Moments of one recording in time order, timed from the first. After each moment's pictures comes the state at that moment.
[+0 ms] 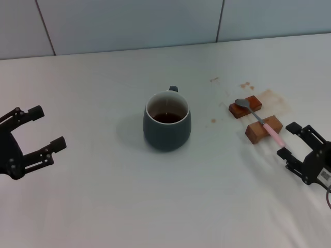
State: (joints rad) left arm -0.45 -1.99 0.19 0.45 2.13 1.79 -0.86; right arm 0.24 2.08 -0.01 -0.11 -1.96 -1.42 2.06
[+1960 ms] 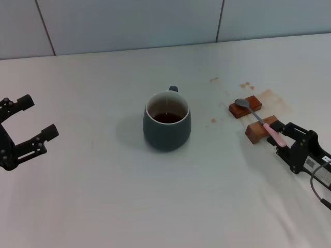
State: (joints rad) left arm -0.43 -2.00 0.19 0.44 2.05 1.80 -0.86; right arm 0.32 2.08 -0.01 -0.10 -1.97 -1.31 2.05
